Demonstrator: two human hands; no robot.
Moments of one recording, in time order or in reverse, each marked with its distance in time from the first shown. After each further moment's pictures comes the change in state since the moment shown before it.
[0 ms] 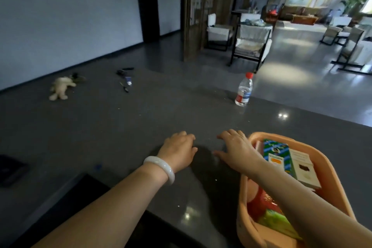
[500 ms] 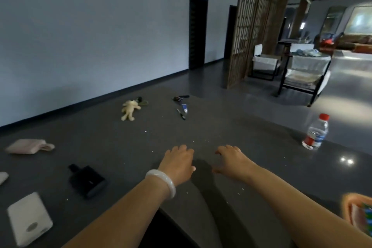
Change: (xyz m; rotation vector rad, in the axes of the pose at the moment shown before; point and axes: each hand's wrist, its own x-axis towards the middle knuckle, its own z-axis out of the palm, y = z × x) left_hand -0.044 -0.165 -0.085 0.244 0.055 -0.220; right_hand 0.113 -0.173 0.024 0.020 -0.189 -0.226
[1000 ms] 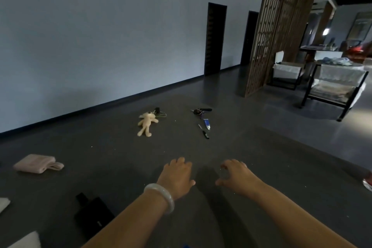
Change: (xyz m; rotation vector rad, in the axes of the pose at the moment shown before) left_hand 0.079 -0.136 0.004 -0.027 -0.064 -0.111; right_hand 0.148 -0.062 0.017 0.094 -0.039 -0.004
